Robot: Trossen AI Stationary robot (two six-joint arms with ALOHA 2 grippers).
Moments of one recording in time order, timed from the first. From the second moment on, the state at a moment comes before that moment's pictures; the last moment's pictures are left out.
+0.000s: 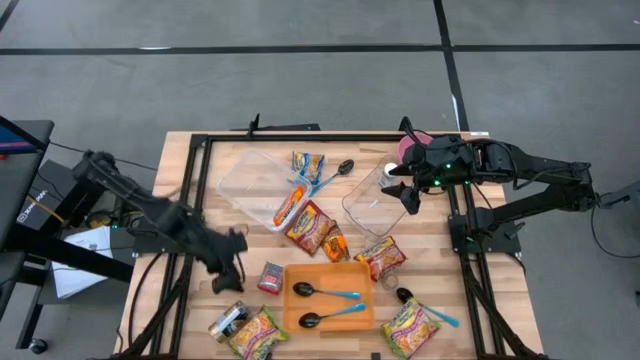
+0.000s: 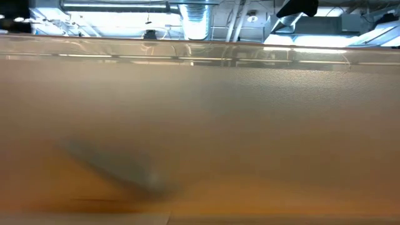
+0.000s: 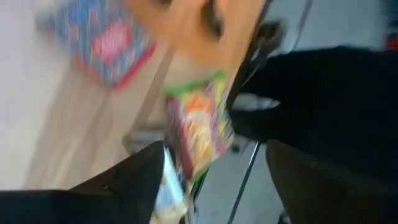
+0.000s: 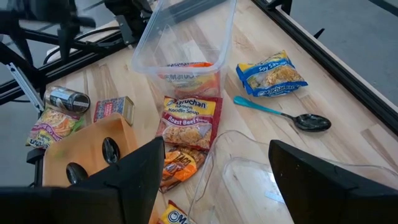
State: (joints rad) left arm -0.56 1.04 0.83 -0.63 0.16 -1.17; right arm -0.05 1.07 1.29 -0.88 0.13 0.37
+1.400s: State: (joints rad) left arm -0.70 1.59 0.83 -0.67 0.24 -1.79; right arm -0.06 1.07 1.29 -0.88 0.13 0.33
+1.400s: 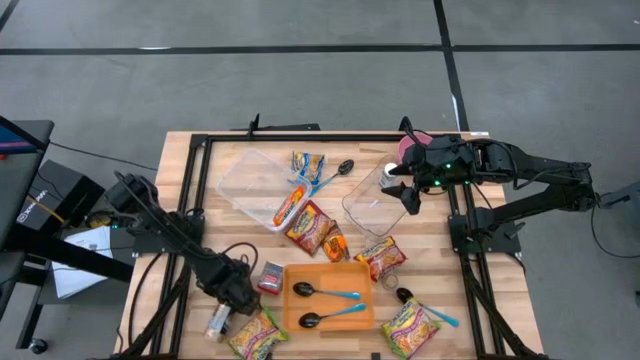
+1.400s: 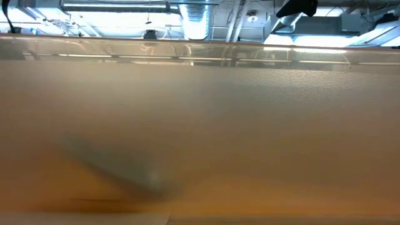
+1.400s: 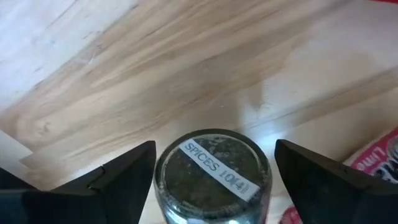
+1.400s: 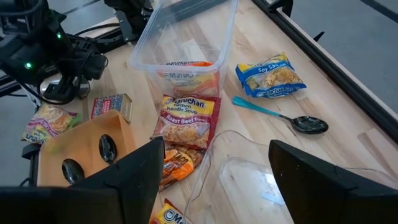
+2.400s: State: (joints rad) left arm -0.74 1.59 0.84 -0.66 0.21 -2.02; right arm -0.09 1.07 1.29 -0.88 0.13 0.25
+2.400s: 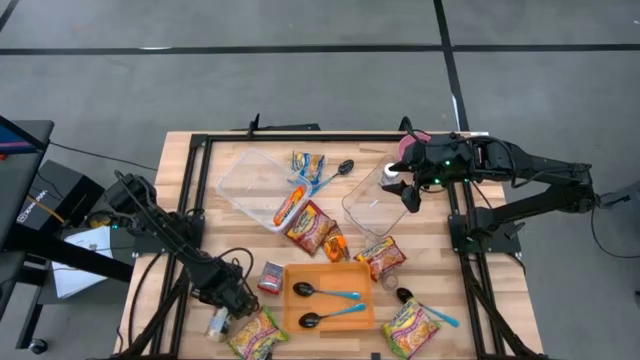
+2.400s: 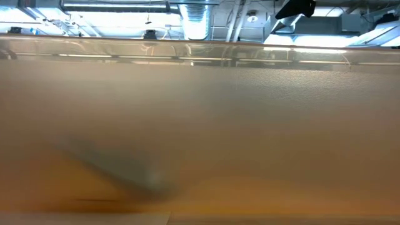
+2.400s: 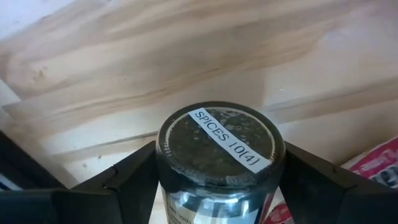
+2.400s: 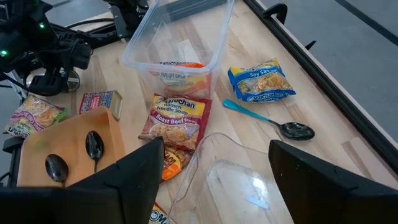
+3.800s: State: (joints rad) left arm 0.03 1.20 0.83 0.39 -0.90 -1.52; right arm -0.13 1.08 1.29 -0.47 0.21 -0.03
